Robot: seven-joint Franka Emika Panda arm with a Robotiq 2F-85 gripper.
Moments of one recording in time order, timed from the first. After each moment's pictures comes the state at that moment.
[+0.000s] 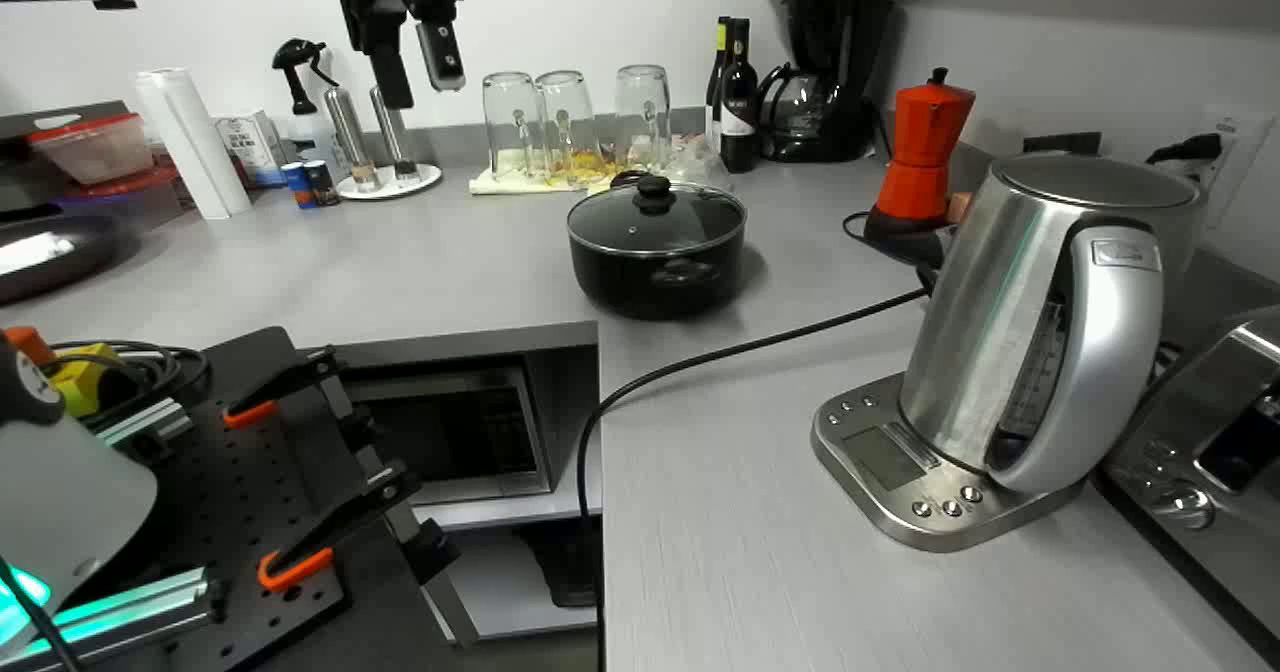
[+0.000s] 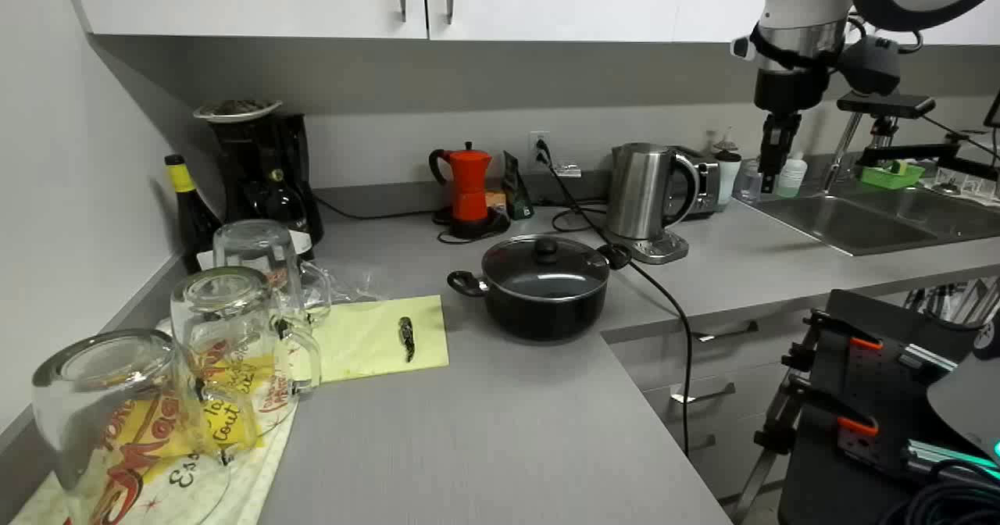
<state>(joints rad) -0.07 -0.61 0.10 -2.74 -0.24 2.07 0.06</state>
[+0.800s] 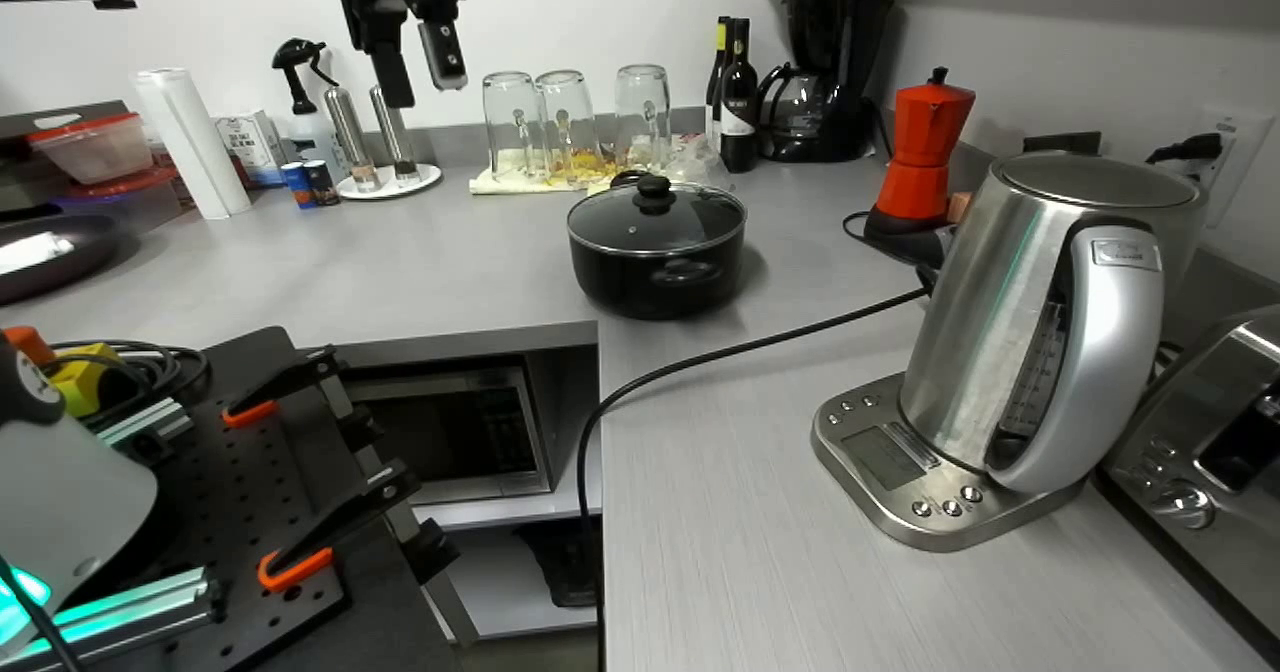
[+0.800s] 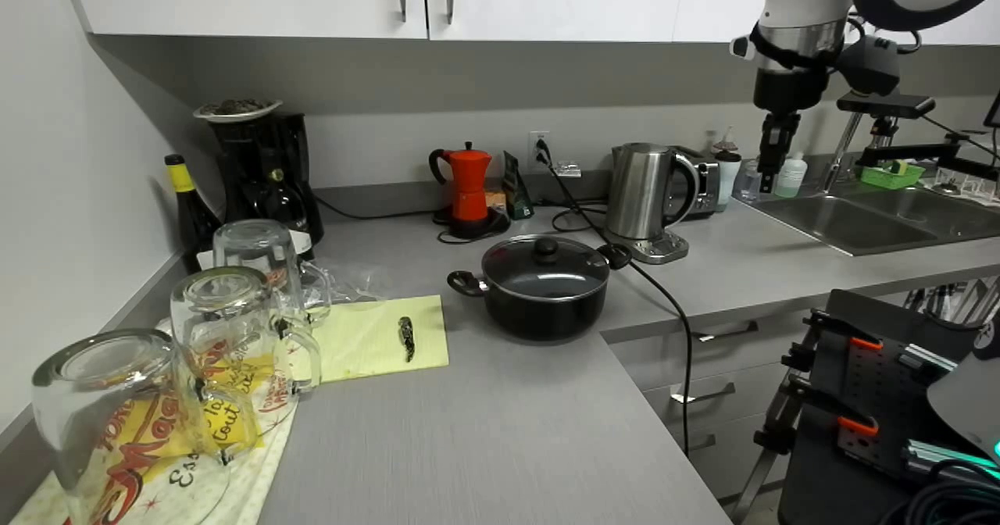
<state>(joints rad) -0.06 -0.60 0.09 -2.74 -0.24 2.08 0.06</state>
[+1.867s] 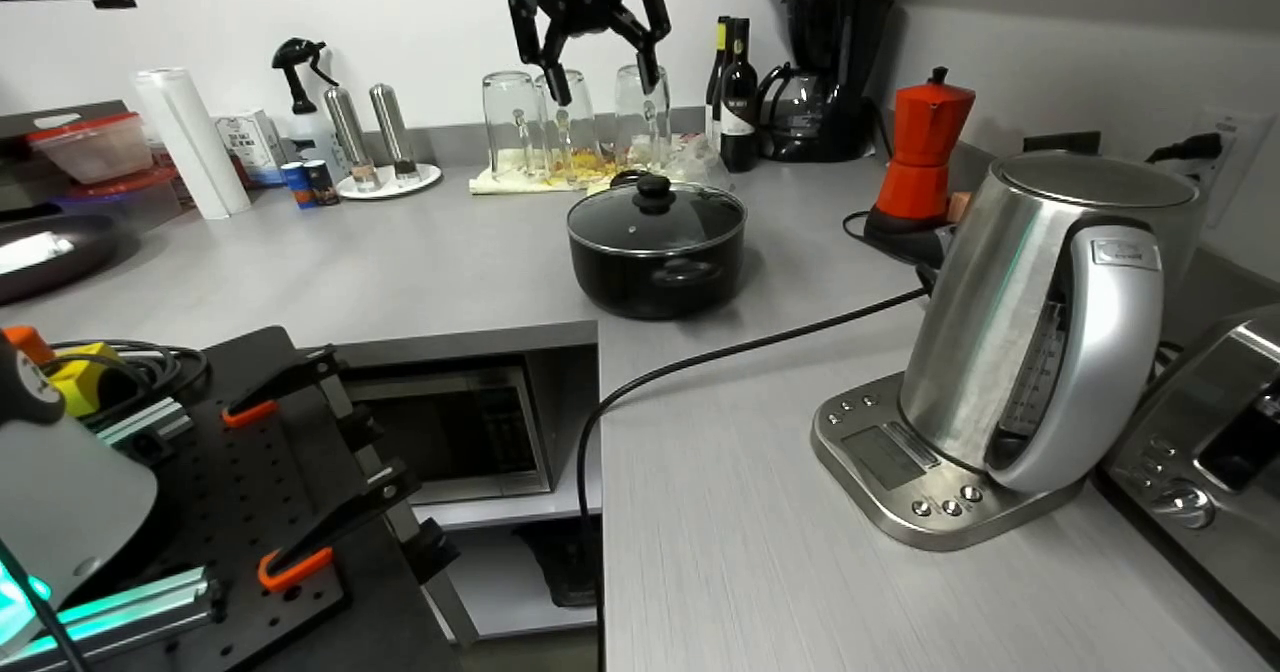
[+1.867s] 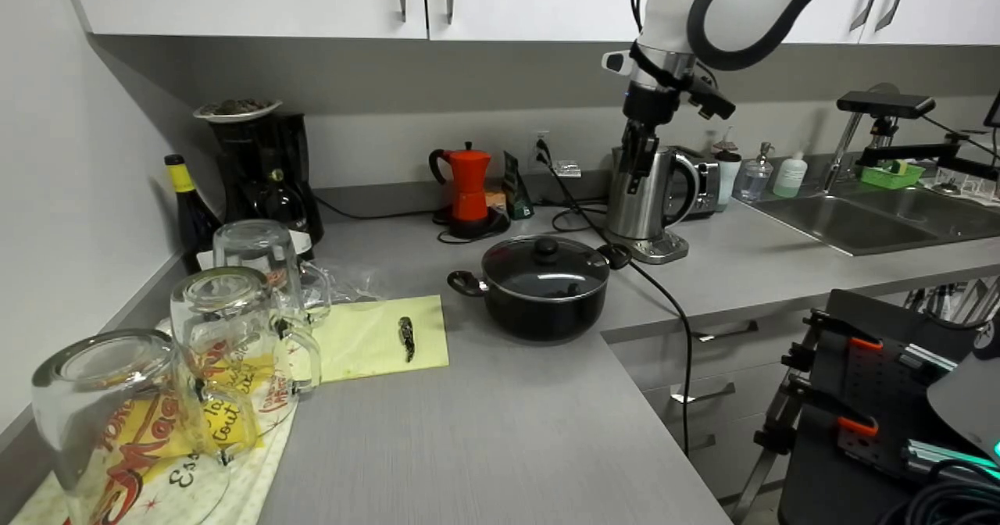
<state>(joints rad) 0.05 -0.06 -0.01 -2.40 -0.12 2.51 -0.47</state>
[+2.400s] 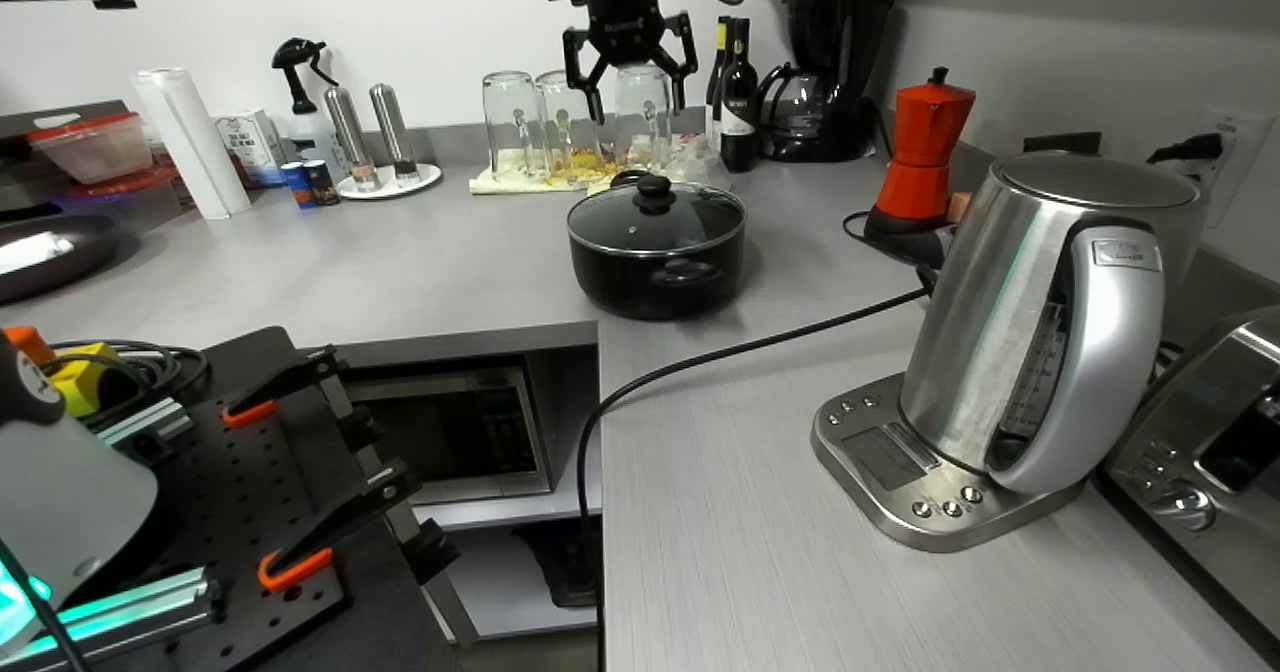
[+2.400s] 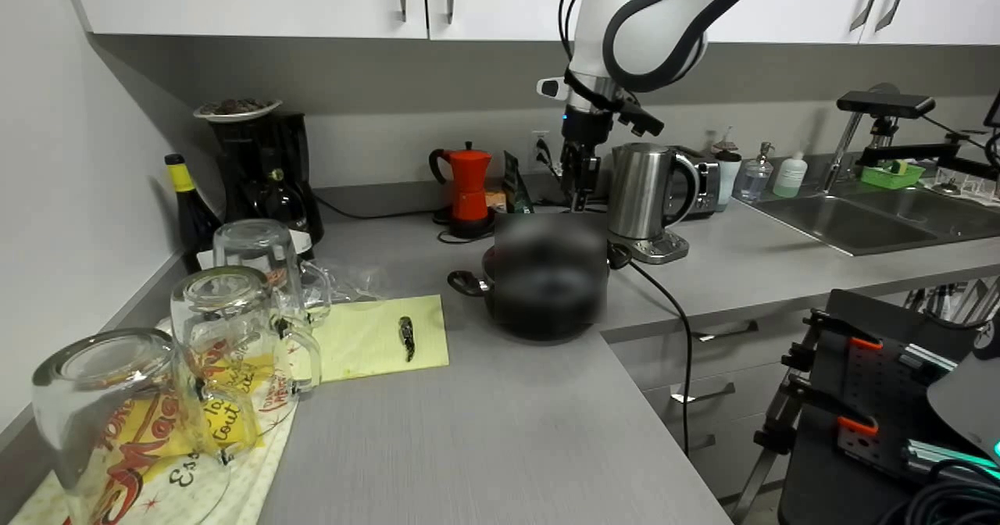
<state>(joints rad) 0.05 0.24 0.05 -2.10 -0.05 2.48 -0.67</state>
